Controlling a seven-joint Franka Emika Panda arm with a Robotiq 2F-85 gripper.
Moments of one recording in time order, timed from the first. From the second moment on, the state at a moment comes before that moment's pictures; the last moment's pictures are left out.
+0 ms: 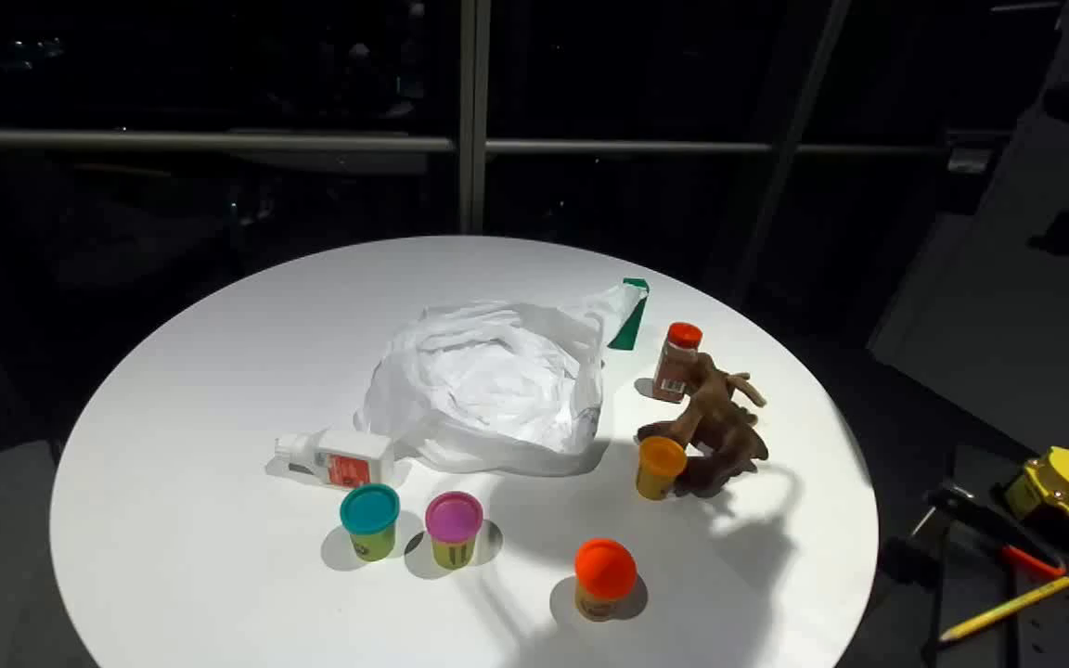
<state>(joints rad) 0.01 -0.55 0.00 -2.58 -0.03 1.90 0.03</state>
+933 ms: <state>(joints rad) 0.01 -0.53 0.00 -2.57 -0.03 1.90 0.04</state>
